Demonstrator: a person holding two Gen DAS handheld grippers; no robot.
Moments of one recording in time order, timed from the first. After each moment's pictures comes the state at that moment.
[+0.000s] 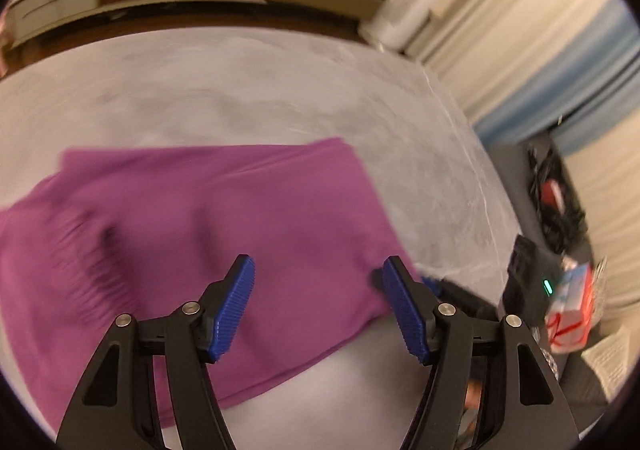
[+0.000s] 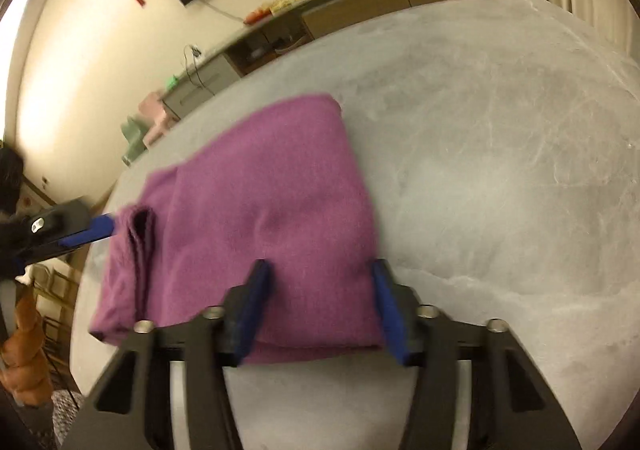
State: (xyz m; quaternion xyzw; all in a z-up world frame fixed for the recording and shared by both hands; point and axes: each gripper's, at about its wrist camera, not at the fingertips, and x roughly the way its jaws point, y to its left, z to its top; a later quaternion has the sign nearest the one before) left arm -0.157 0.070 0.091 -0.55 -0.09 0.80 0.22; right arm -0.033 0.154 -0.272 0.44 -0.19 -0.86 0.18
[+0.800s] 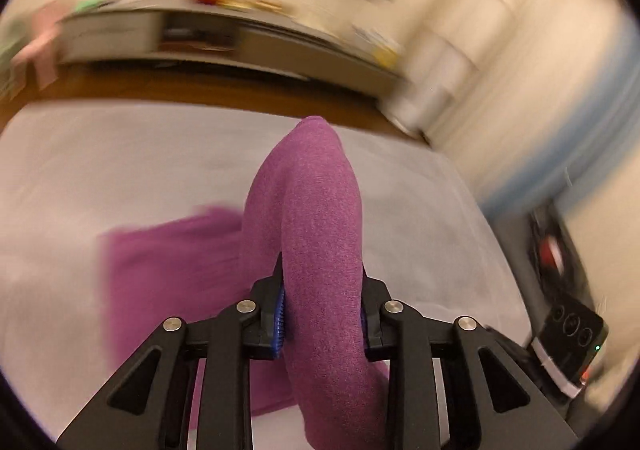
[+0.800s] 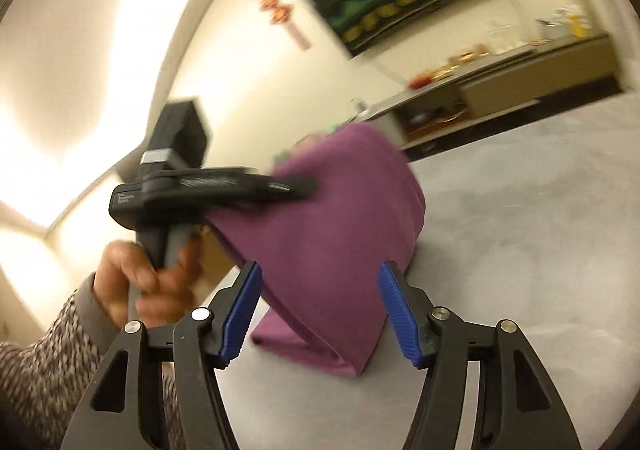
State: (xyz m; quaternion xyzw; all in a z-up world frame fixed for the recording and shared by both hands) left arm -0.101 -0.147 0.159 -0.42 -0.17 0.88 0.13; right arm 0.019 0.096 -0.184 0.30 -0.17 -0.84 0.42
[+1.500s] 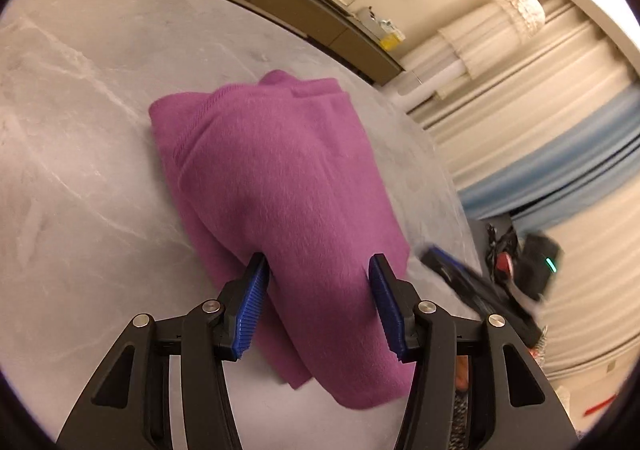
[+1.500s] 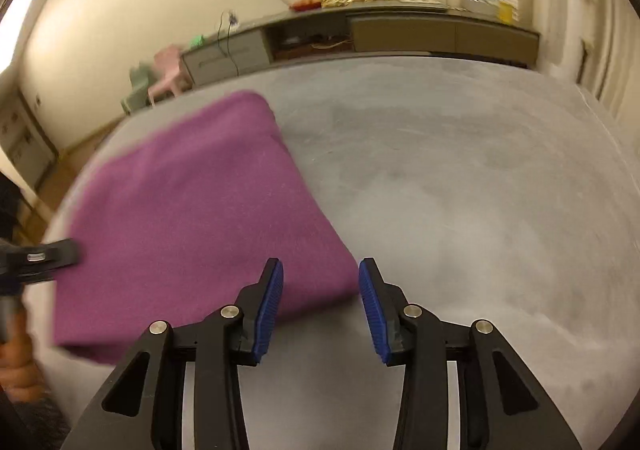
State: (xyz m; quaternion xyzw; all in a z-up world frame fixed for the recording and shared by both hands) left arm -0.098 -0.167 0.045 -0.47 -0.29 0.81 0.22; right arm -0.061 0.069 -0.236 0.44 -0.04 -0.88 0.20
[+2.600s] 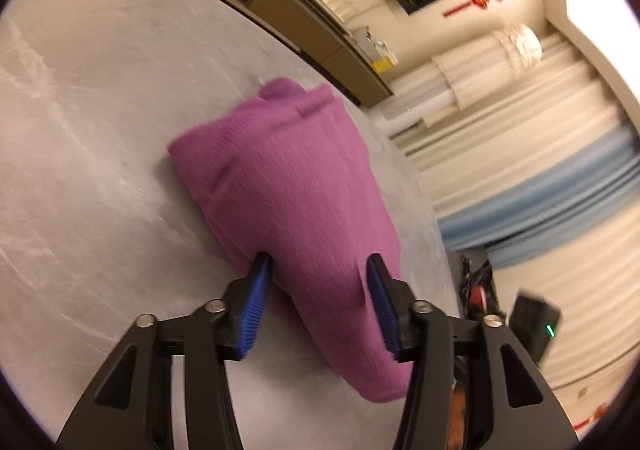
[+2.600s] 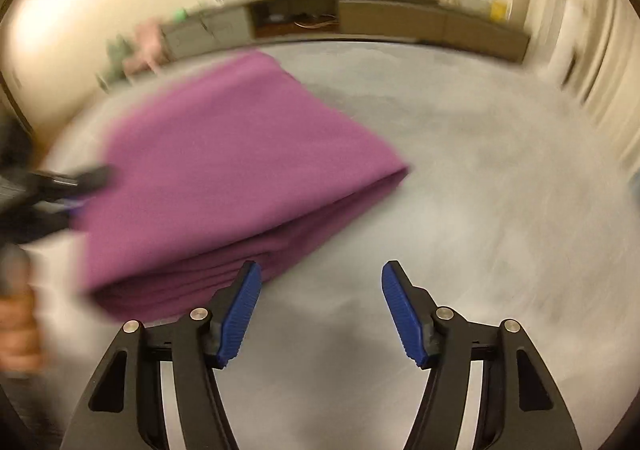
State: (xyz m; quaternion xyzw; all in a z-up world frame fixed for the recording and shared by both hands) left arm -0.164 -0.180 0.024 -0.44 -0.36 0.79 0.23; right arm -0.126 0.053 -0.246 0.48 -0.09 -0.85 0.20
